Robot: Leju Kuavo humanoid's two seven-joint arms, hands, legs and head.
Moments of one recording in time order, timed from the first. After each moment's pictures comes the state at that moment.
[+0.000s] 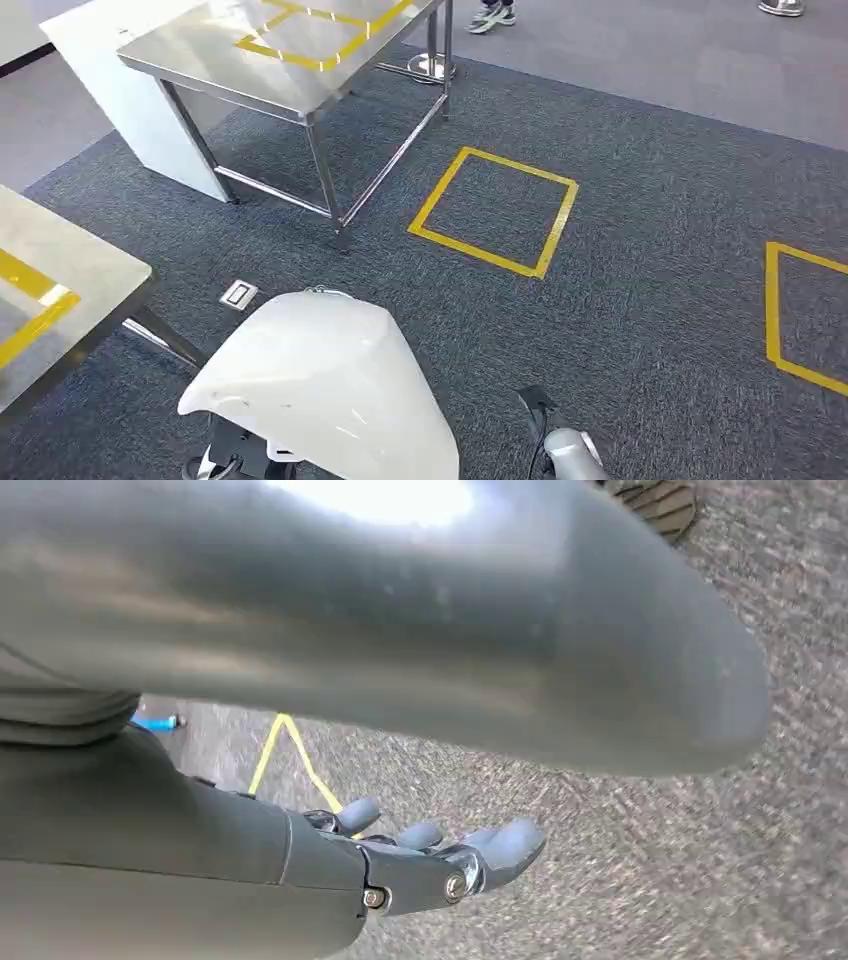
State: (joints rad) left arm -0.30 -0.15 -0.81 -1.39 -0.42 0.27 -0.35; right arm 0.00 0.06 -0.51 -0.17 0.40 0.03 0.17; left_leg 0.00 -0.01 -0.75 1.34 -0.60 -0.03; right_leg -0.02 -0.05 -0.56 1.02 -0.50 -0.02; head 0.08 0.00
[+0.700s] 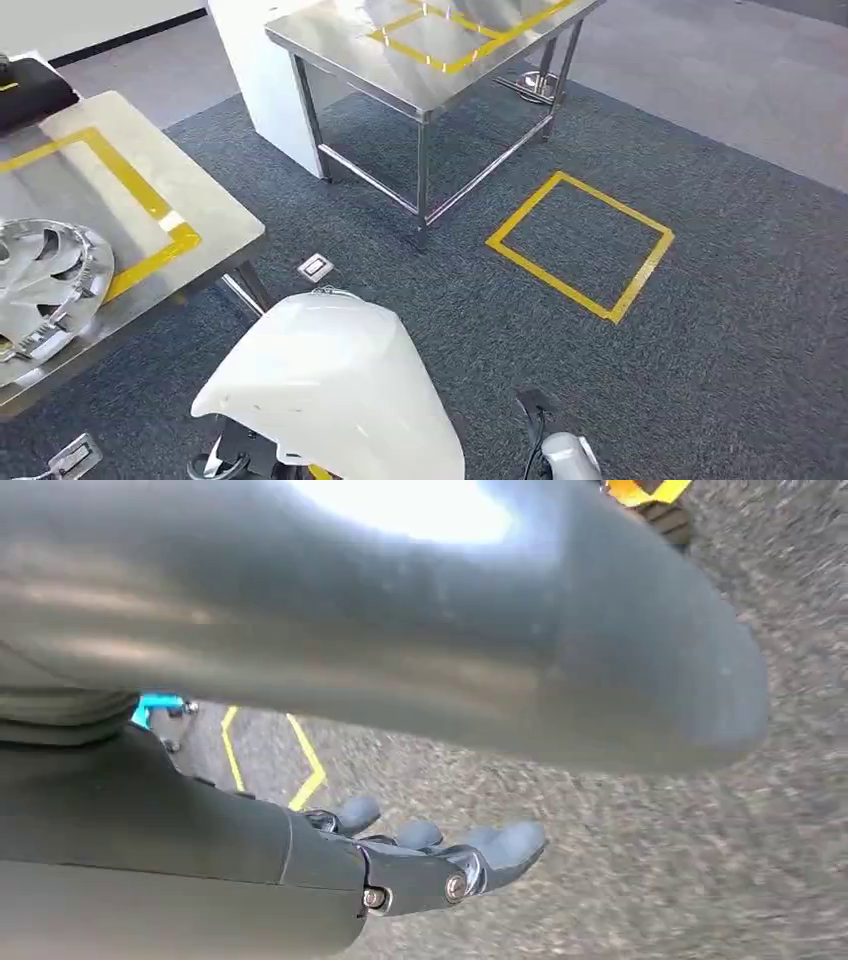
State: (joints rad) left arm -0.30 -0.15 -0.81 -1.37 -0.42 0.26 -0.36; right arm 0.00 0.07 -0.51 -0.17 0.39 0.02 0.17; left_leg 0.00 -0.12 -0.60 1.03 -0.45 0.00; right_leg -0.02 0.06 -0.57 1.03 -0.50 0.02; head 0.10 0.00
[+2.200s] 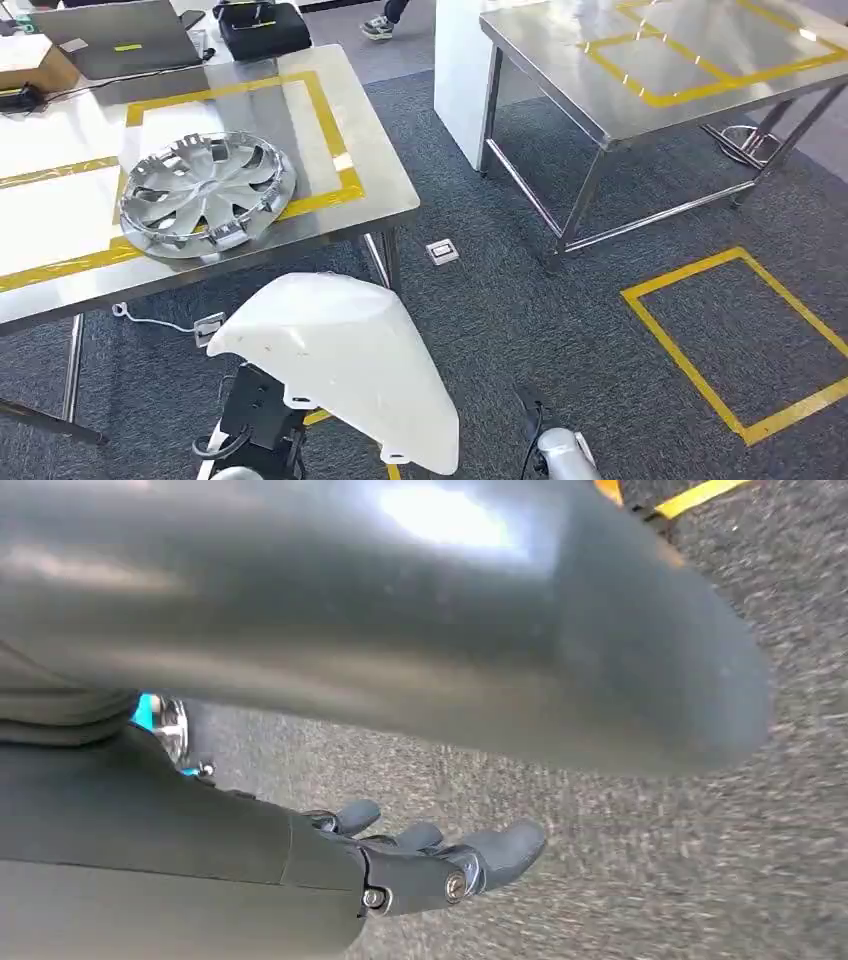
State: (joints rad) left arm -0.35 -0.18 -0.80 -1.30 -0.37 0.25 -0.37; right arm -0.02 0.09 -0.52 -0.17 0.39 -0.01 0.17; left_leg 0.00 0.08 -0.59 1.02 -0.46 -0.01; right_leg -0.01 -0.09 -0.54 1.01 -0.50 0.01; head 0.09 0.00
